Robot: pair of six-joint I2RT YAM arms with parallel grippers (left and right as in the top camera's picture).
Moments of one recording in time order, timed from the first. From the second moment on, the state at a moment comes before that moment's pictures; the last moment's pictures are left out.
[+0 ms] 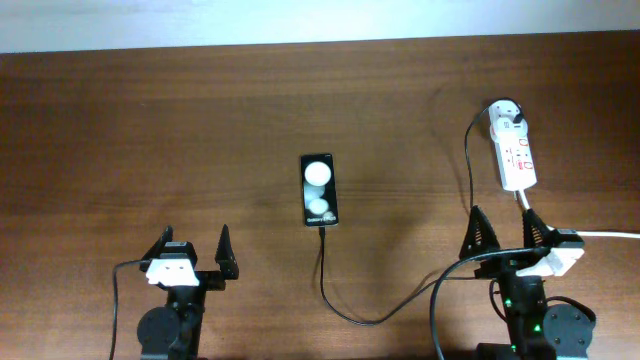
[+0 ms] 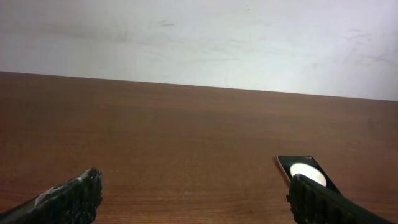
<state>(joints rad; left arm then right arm) -0.06 0.01 0.02 -0.08 -0.02 -0.09 -0.11 0.04 0.26 -0.20 -0.13 0.34</state>
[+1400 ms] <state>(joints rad) -0.06 0.01 0.02 -0.08 -0.02 -0.09 -0.11 0.01 0.01 -0.06 -0.12 0.33</state>
